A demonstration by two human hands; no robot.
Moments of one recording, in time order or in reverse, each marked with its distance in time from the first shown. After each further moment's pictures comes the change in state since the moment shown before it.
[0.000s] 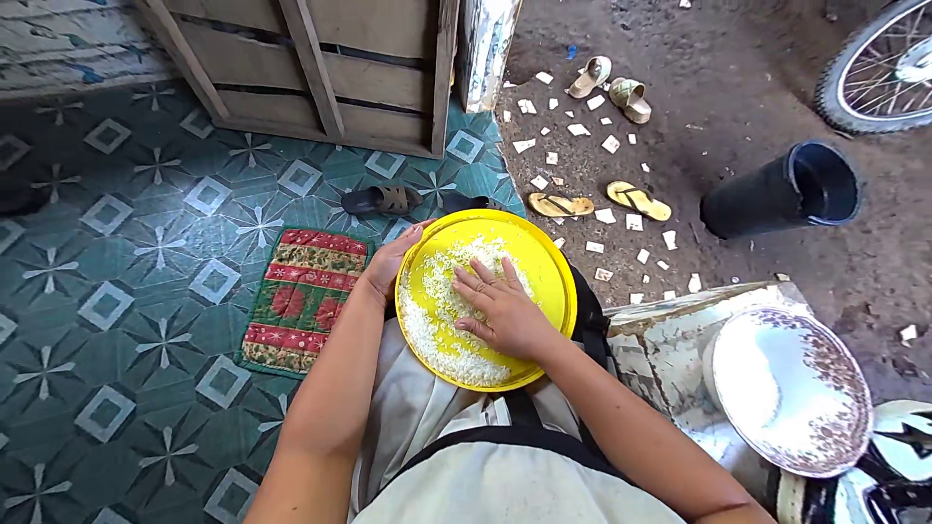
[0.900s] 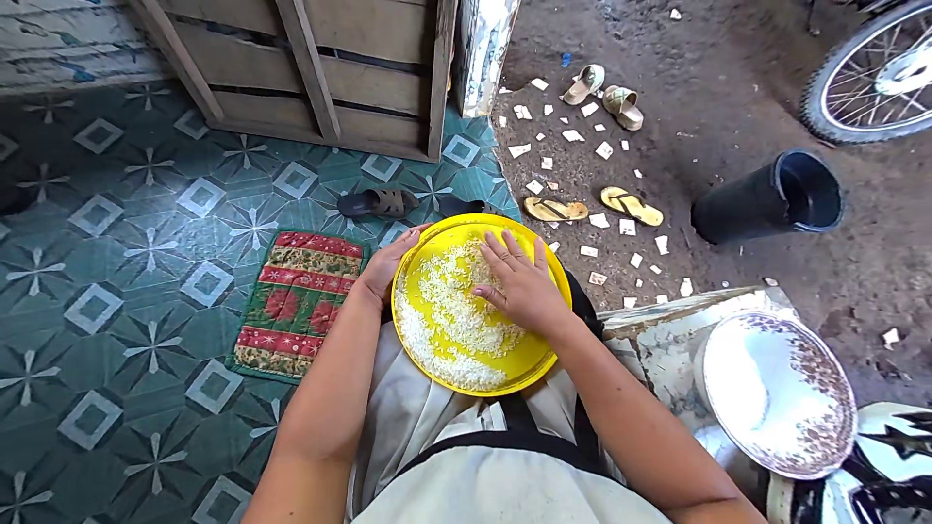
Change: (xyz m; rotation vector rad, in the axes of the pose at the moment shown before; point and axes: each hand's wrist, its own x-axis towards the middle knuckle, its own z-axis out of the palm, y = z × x) left_hand -0.001 0.000 0.001 0.041 0.036 -0.010; right_hand 0.010 0.033 -0.020 -0.136 0.025 0.204
